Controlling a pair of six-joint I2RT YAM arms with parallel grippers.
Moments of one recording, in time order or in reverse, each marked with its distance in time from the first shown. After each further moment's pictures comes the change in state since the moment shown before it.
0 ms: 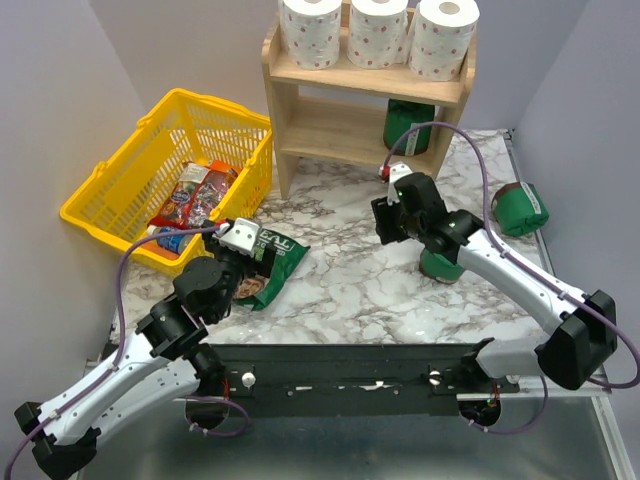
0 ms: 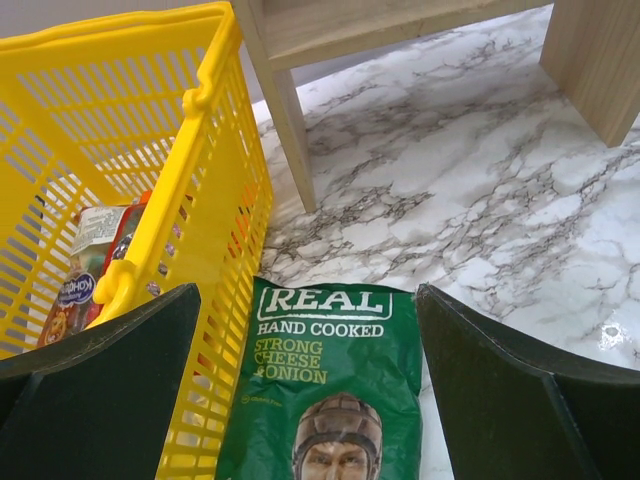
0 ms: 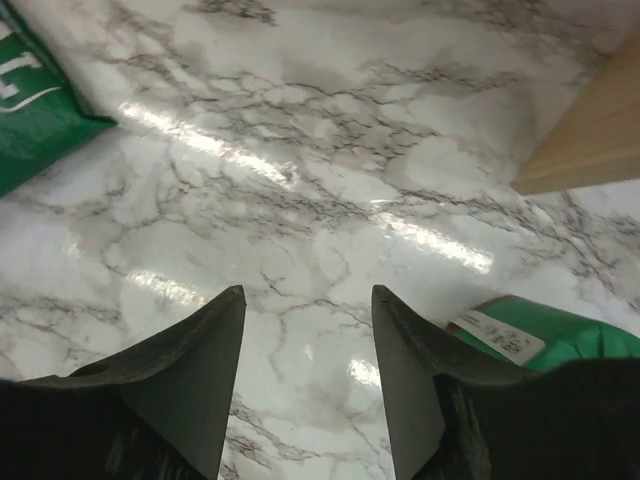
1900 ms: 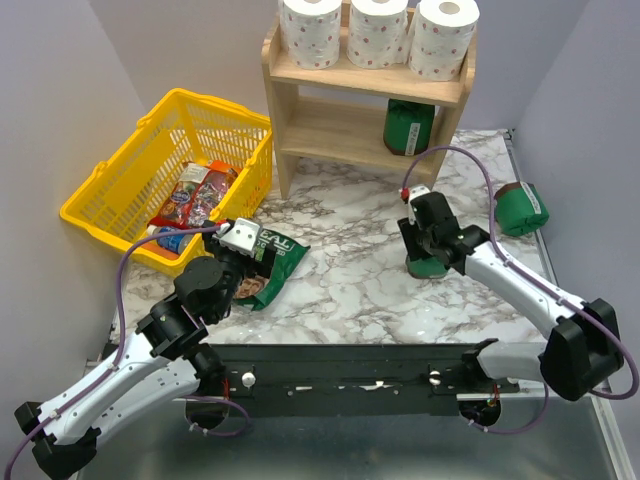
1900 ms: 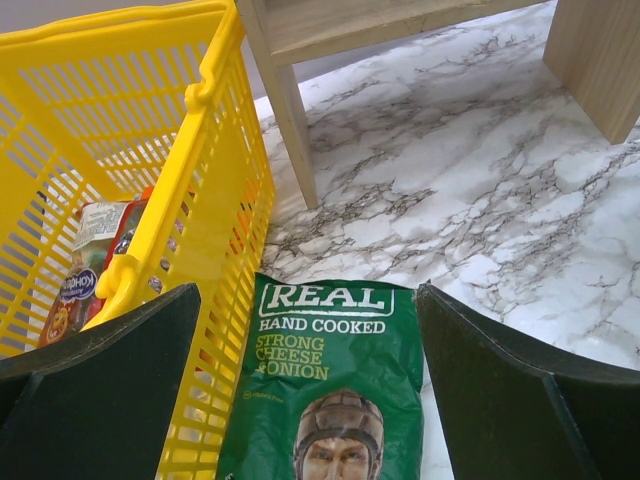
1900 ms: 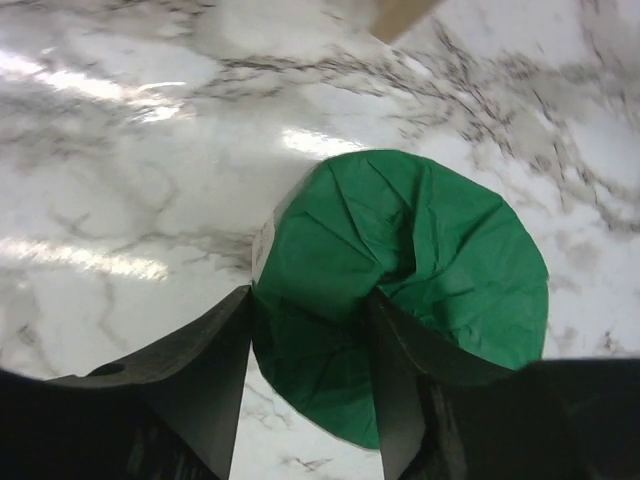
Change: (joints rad) left arm 0.000 -0.011 0.000 -0.011 -0.006 -0.004; right arm -0.136 -0.023 -0.188 -0.033 0.196 -0.018
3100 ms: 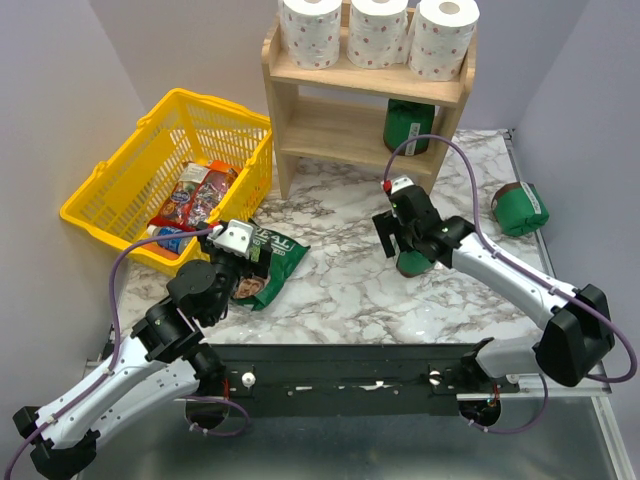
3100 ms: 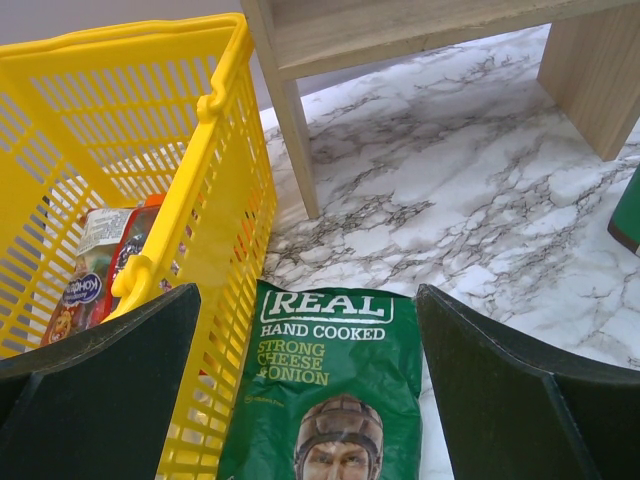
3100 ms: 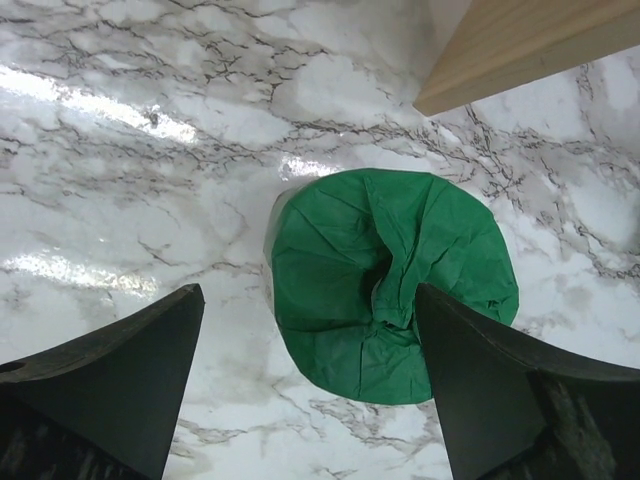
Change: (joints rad) left arm 0.000 -0.037 0.000 -0.001 -0.001 0.000; right arm 0.150 0.060 0.150 -0.045 0.059 0.006
